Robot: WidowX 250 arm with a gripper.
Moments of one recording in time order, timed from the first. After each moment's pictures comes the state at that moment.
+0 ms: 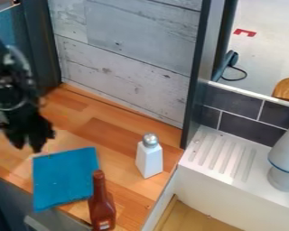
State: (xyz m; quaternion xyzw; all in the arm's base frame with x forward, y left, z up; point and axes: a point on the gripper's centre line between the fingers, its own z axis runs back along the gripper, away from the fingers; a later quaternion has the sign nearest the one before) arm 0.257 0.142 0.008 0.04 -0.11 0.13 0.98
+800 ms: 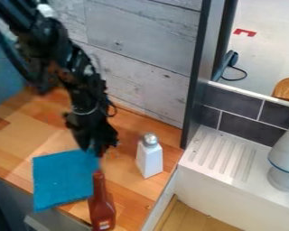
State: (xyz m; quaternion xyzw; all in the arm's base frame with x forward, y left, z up) arm 0.318 0.068 -0.006 0.03 -0.11 0.03 0.99
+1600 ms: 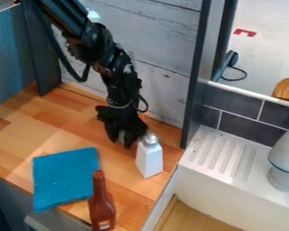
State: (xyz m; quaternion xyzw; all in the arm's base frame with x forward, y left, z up) arm 0.365 0.048 -0.019 0.04 -0.11 0.02 0.99
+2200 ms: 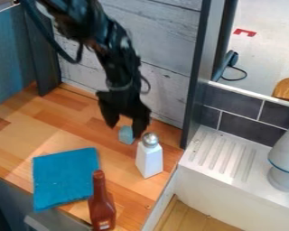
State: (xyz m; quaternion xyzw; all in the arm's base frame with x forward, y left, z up) arm 0.360 0.042 0.025 0.01 -0.12 0.02 0.99
